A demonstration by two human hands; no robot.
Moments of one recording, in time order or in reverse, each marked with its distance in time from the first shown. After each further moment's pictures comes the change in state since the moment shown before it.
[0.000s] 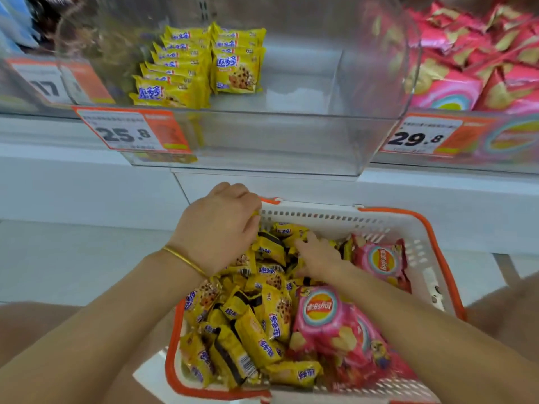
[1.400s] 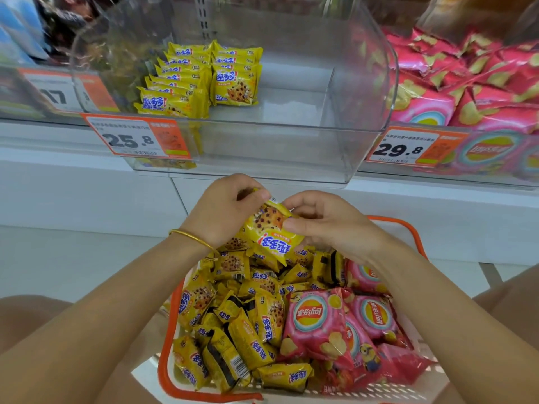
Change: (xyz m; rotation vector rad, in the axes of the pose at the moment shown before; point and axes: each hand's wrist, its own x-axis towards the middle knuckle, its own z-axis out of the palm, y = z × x) left_hand 0.019 0.010 -0.008 -0.771 0.109 -0.238; right_hand -0.113 -0.019 -0.128 1.320 0.037 -0.350
